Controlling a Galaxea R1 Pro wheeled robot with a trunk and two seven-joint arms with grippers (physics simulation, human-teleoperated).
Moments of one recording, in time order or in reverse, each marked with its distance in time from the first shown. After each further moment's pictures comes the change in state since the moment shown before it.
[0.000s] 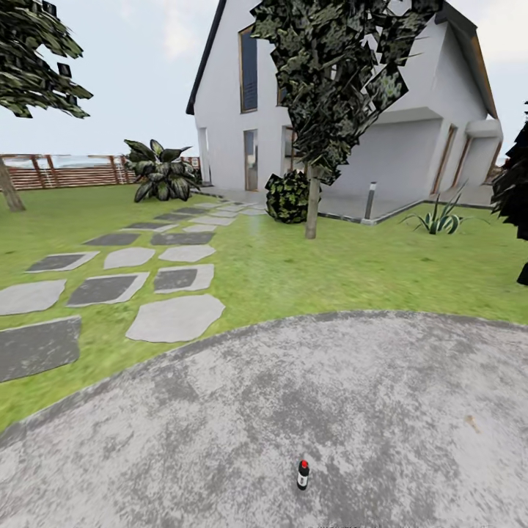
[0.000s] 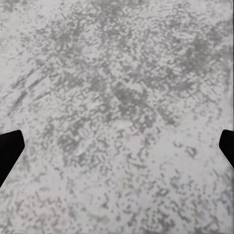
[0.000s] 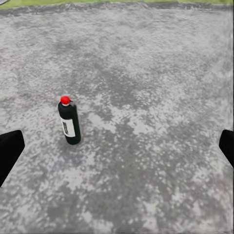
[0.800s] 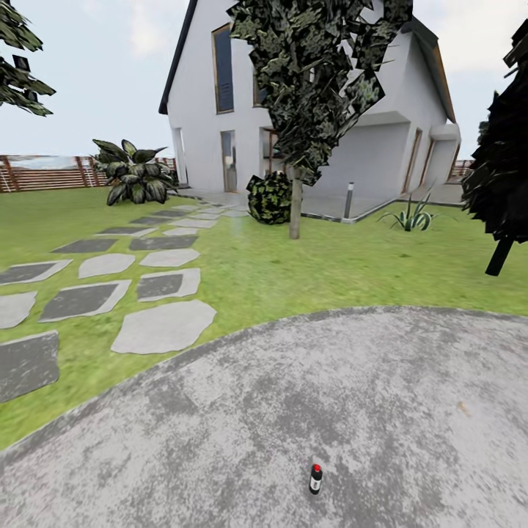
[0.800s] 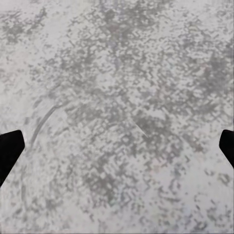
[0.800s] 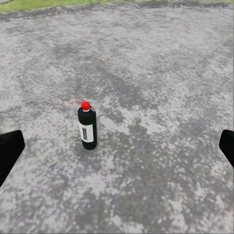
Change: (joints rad) left arm 0.000 0.000 0.000 0.000 0.001 0.000 0.000; right arm 0.000 0.000 0.000 0.000 0.001 0.000 -0.001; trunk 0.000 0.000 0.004
